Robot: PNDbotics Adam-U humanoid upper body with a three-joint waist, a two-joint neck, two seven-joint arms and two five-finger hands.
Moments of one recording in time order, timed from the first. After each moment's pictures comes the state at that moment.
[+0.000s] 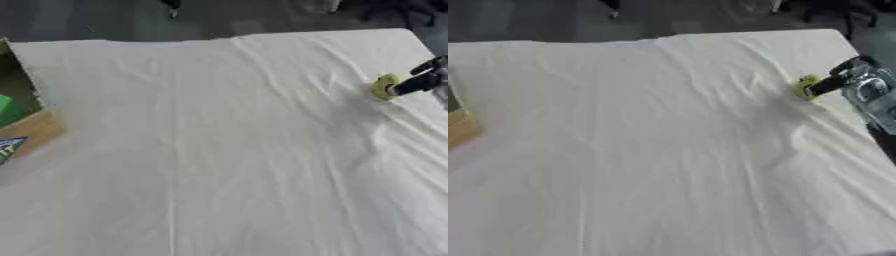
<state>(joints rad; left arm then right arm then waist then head) -0.53 0.82 -0.15 -1.78 -0.23 0.62 0.28 -0.60 -0.90 0.16 -1.30 -0.15 0.87 -0.24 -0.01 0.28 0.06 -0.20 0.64</state>
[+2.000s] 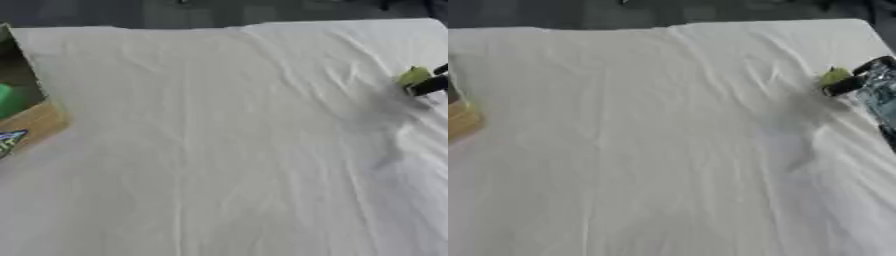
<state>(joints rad) -0.53 0.82 -0.15 -1.79 -0.21 0.63 0.28 -0.64 -0.90 0.10 -1.21 -0.08 0.84 -0.27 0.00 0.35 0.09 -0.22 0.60</state>
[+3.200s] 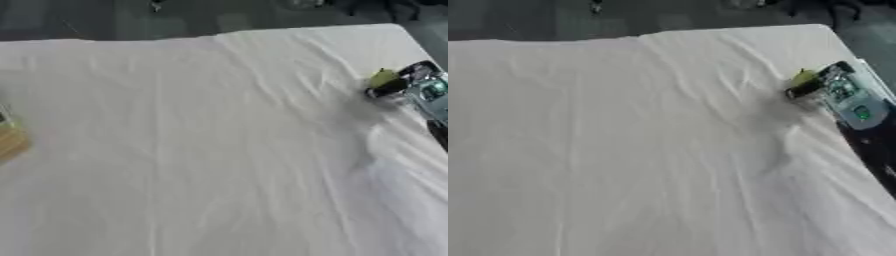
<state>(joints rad) -0.53 0.82 -0.15 -1.79 -0.21 0.63 0.28 -0.69 -0.90 0.09 -1.14 -0.12 0.84 -0.27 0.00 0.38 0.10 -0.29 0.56</state>
